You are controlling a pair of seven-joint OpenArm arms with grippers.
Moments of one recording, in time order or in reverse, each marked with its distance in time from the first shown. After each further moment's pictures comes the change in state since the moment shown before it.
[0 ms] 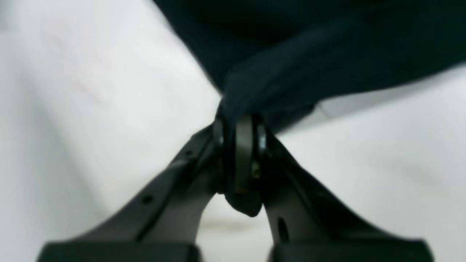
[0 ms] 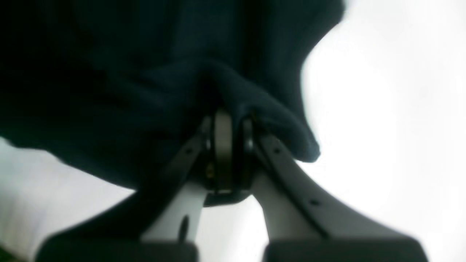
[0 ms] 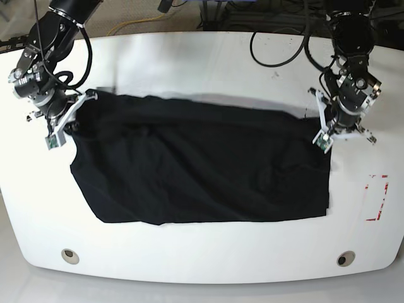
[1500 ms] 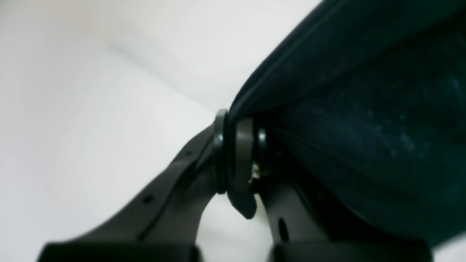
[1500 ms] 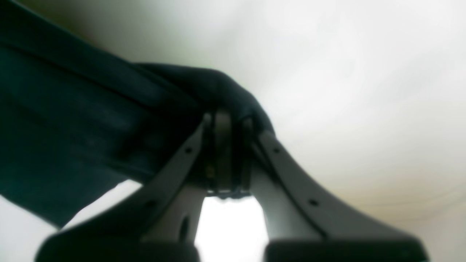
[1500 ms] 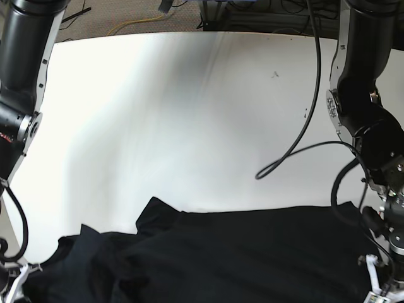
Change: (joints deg) left arm -56.5 -0.5 7.4 0.0 19.6 -0.2 -1.1; right arm 68.1 20.3 -30.6 -29.2 -0.3 0.6 -1.7
